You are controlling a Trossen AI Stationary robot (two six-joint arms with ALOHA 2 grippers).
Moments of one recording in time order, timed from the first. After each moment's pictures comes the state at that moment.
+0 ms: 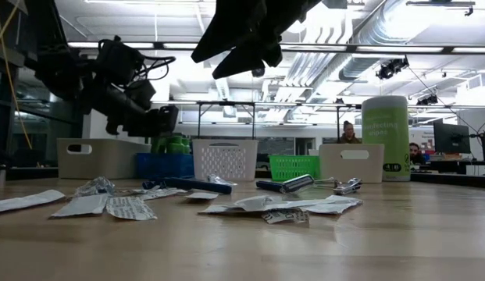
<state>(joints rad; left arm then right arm) 0.48 1.48 0.32 0.90 -0.66 -0.25 0.19 1.81 1.33 -0.14 0.34 0.21</state>
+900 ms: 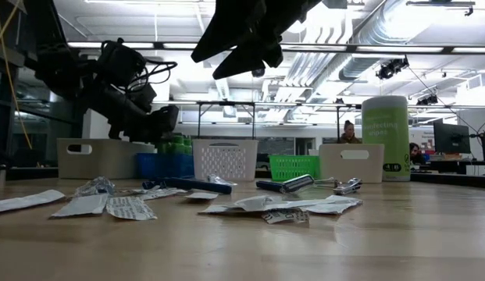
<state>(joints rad) 0.48 1.46 0.32 0.82 -0.55 -0.35 0.19 1.81 1.33 -0.14 0.34 0.23</state>
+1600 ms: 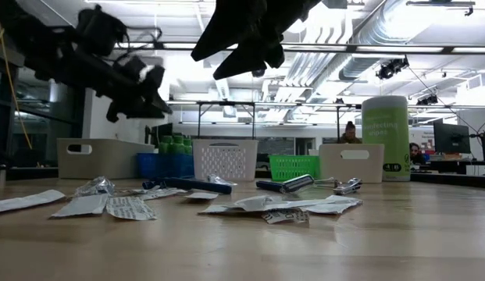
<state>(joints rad) 0.44 1.02 0.32 0.47 -0.35 -0.42 0.20 1.81 1.33 -0.15 0.34 0.26</state>
